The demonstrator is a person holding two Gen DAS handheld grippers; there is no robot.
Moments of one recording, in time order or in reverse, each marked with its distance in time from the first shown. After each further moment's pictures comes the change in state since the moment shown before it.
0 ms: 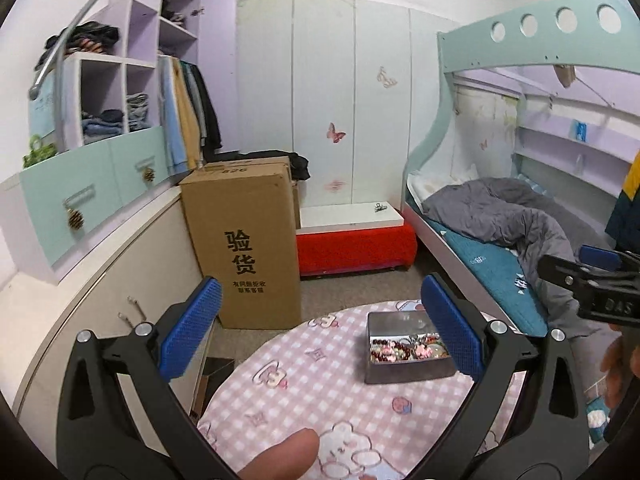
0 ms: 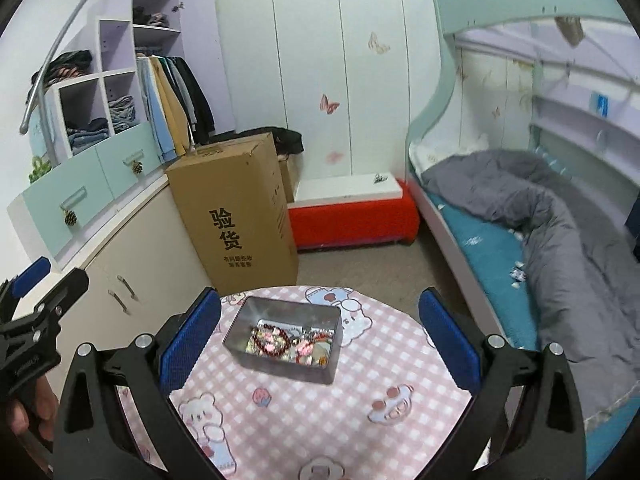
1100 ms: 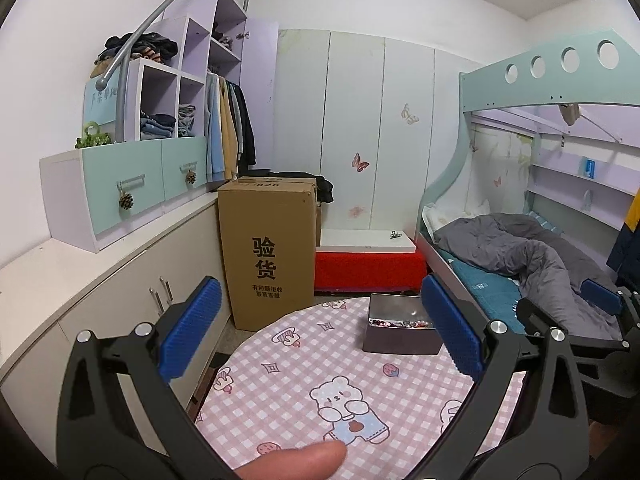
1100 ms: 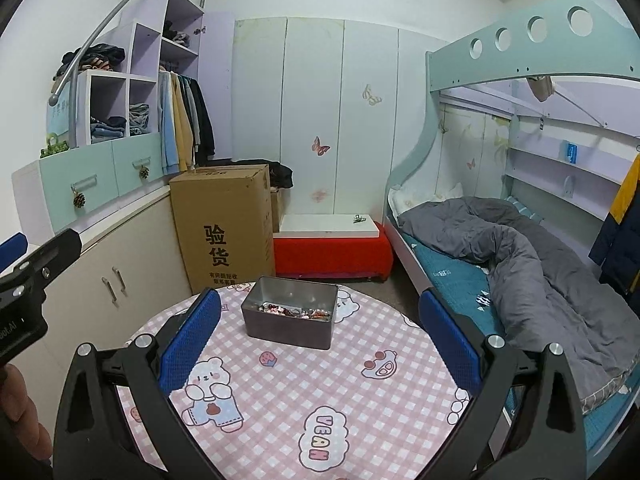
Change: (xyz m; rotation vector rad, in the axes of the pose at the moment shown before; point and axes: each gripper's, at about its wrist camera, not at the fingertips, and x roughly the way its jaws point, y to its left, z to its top) left arm -0.119 0.002 -0.055 -0.093 -0.114 0.071; right arm -0.086 0.053 -0.081 -0.086 -0.177 -0.102
